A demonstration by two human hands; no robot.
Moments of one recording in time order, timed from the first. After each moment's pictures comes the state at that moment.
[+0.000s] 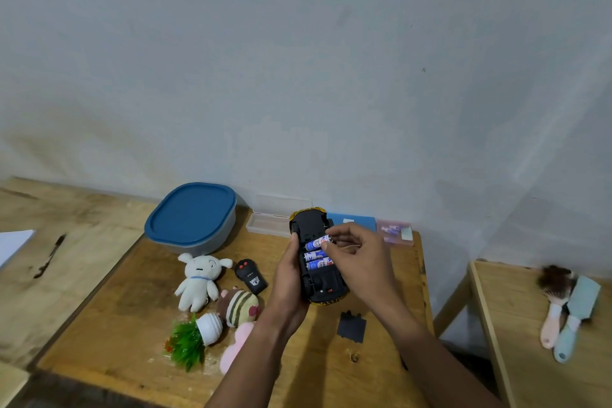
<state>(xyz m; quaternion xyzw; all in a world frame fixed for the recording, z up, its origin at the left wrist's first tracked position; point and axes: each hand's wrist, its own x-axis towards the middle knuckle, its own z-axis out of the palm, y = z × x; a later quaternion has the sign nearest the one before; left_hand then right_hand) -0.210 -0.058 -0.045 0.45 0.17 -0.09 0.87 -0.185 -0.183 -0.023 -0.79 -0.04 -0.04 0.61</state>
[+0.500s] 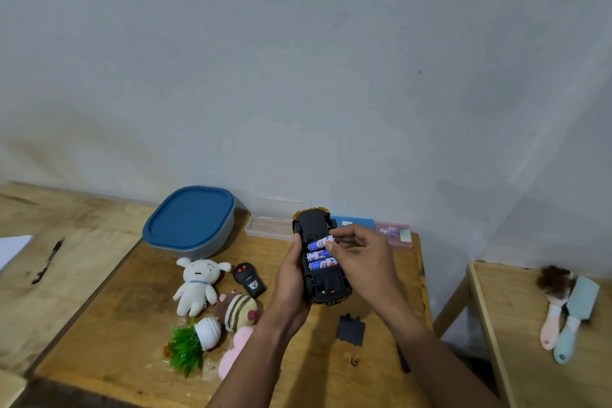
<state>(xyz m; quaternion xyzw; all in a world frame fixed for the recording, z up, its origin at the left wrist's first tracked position) -0.207 -0.064 -0.040 0.48 0.17 -0.09 0.86 -0.179 -0.191 -0.023 -0.78 -0.02 -0.04 0.62</state>
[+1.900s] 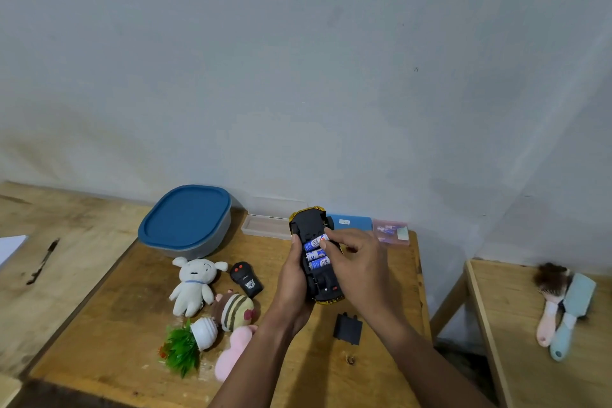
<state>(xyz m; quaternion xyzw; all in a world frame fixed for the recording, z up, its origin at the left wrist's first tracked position) -0.205 -0.075 -0.039 0.45 0.18 -0.10 0.87 -0.181 -0.184 -0.038 -0.82 -0.05 -0.15 0.55</state>
